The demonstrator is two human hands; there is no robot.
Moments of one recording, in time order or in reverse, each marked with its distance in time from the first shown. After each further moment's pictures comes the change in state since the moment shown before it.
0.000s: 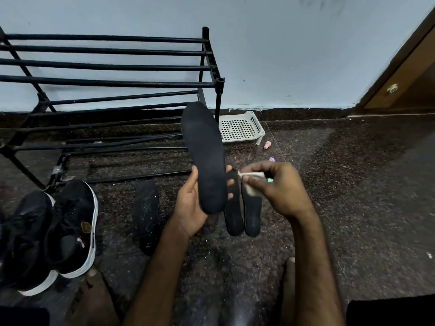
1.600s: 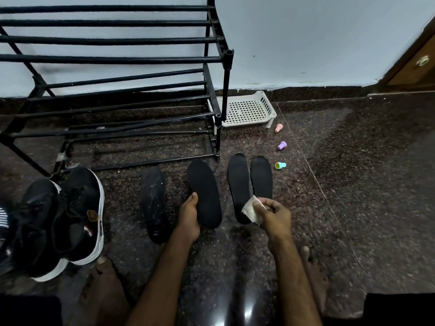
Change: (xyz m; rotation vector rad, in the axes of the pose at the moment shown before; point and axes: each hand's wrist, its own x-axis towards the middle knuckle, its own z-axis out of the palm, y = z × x) left_hand 0.034 -0.065 -0.118 0.151 0.620 -0.137; right_hand -0.024 0.149 0.083 0.521 0.369 0.553
